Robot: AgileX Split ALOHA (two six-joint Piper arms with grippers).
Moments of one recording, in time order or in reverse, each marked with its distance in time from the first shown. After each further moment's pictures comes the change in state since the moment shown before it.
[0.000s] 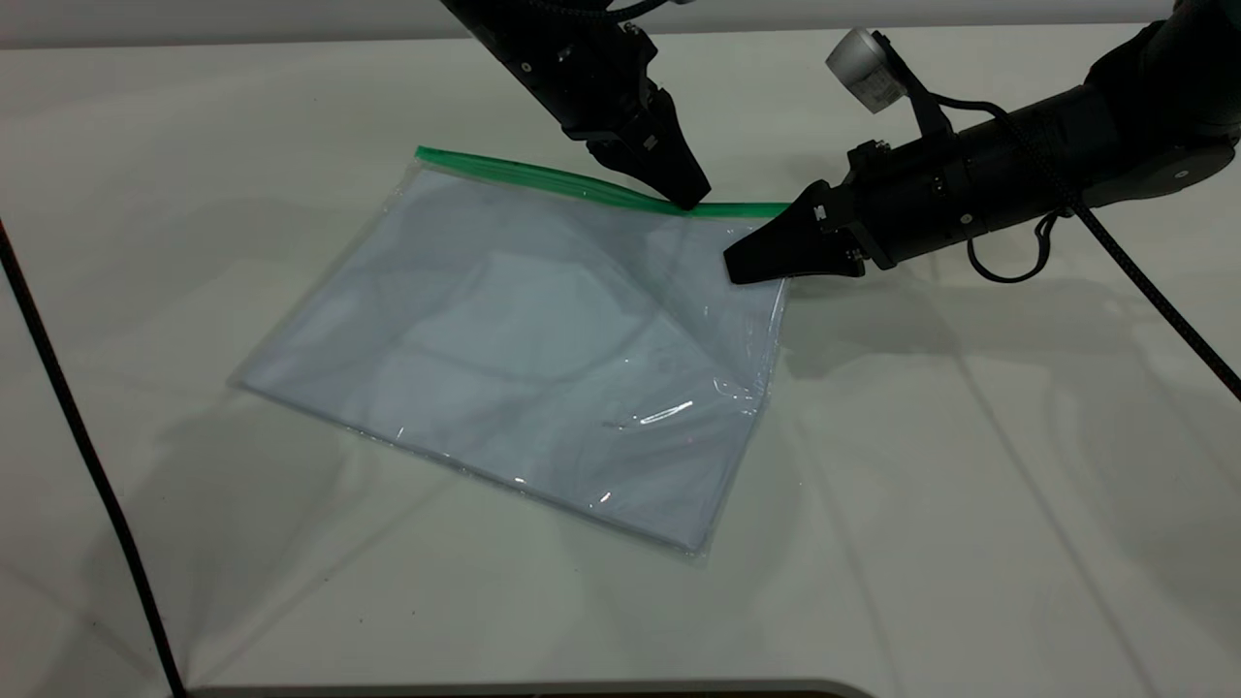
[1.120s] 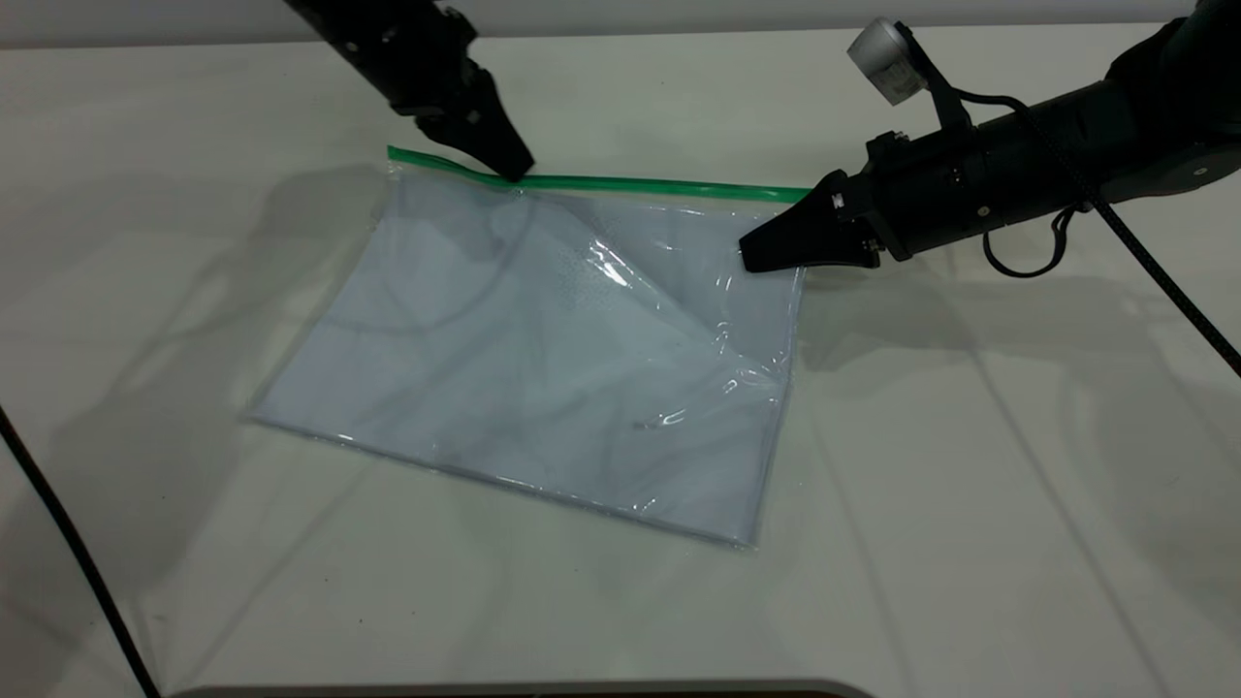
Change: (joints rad) left arm 0.219 0.000 -0.001 0.113 0.017 -0.001; right arm -0.029 0.000 -0.001 0.001 0.011 0.000
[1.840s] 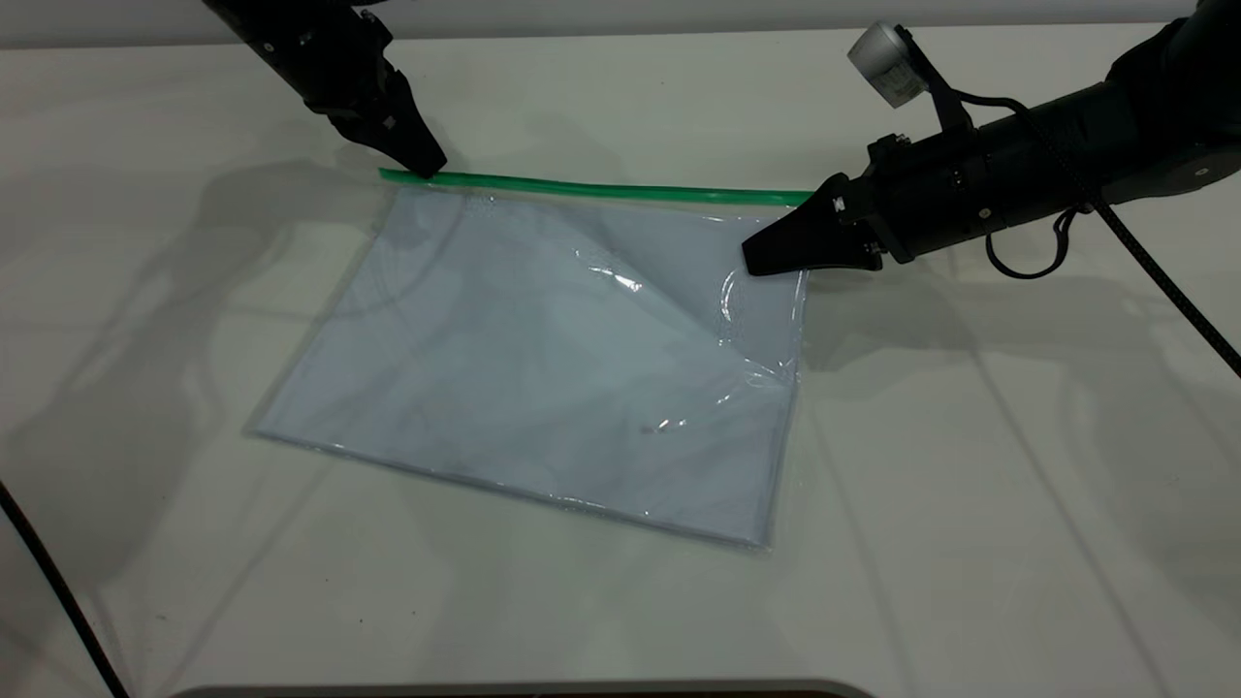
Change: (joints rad) left arm 0.079 0.000 0.000 0.105 -0.044 0.005; right arm 0.000 0.000 0.000 -0.003 -0.011 0.001
